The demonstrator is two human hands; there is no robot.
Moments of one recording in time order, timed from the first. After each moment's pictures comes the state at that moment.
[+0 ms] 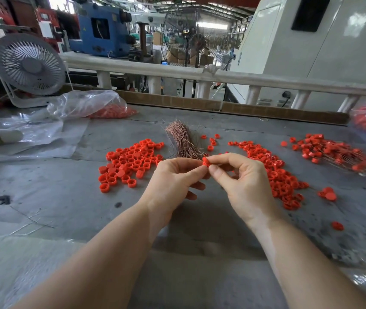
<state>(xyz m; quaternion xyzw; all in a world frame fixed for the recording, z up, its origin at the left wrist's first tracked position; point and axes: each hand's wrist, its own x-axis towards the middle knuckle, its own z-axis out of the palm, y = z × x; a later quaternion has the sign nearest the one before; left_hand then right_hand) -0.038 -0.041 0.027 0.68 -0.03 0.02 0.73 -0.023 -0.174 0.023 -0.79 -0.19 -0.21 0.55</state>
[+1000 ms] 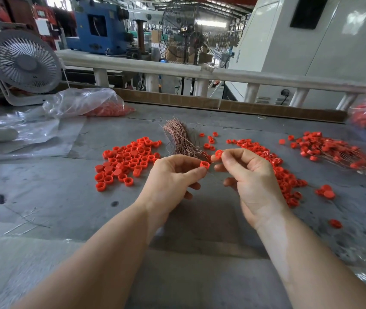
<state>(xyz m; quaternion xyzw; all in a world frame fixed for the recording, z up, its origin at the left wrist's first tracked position) -0.035 -0.042 0.023 0.71 -0.03 0.06 0.70 -0.022 -0.179 0.027 -0.67 -0.08 -0.10 0.73</state>
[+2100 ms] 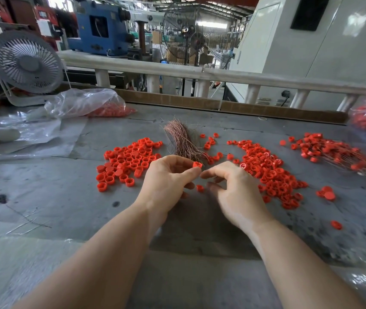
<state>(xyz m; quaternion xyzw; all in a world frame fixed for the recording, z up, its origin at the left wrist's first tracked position) -0.030 -0.038 0.016 0.71 0.02 0.09 0.70 -0.025 -0.175 0.016 -0.91 -0.16 -0.15 0.36</state>
